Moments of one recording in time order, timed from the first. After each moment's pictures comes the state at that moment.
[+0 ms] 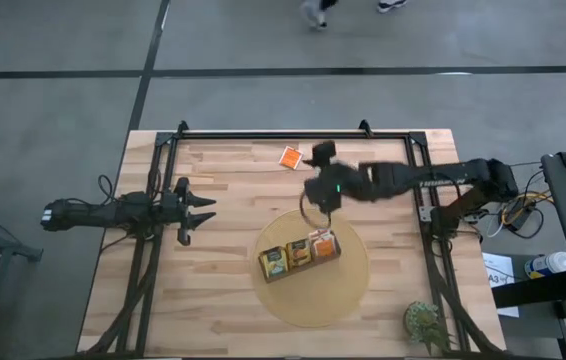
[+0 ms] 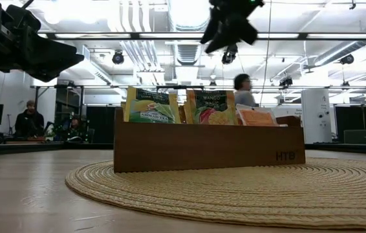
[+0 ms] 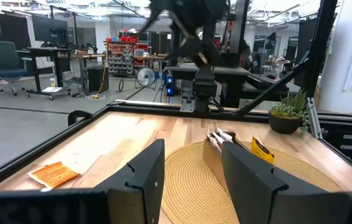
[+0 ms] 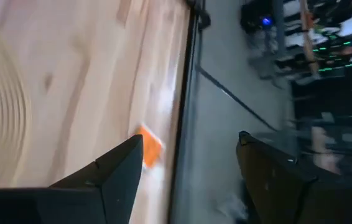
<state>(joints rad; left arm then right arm) -0.06 0.05 0.01 0.05 -0.18 -0.04 0.00 1.51 1.31 -0.53 0.58 -0.69</state>
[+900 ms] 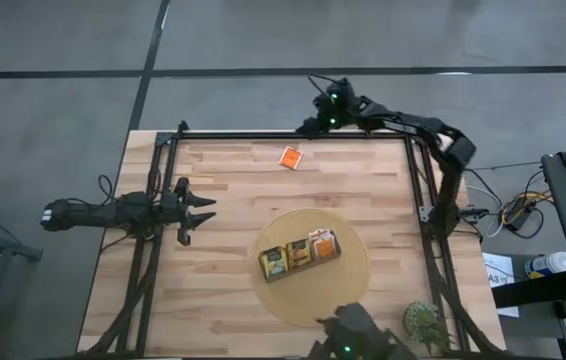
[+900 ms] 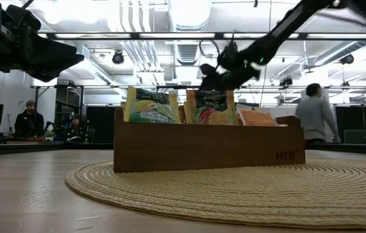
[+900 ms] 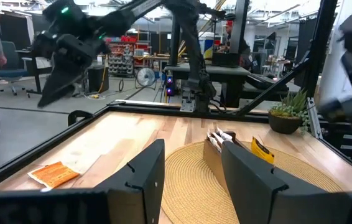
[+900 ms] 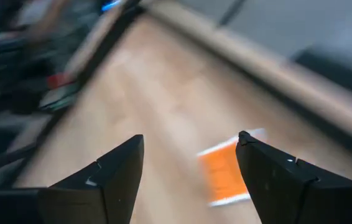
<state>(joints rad) -0.06 0.05 0.01 0.05 -0.18 -0.04 -0.77 1.88 1.36 -0.14 -0.47 0.41</state>
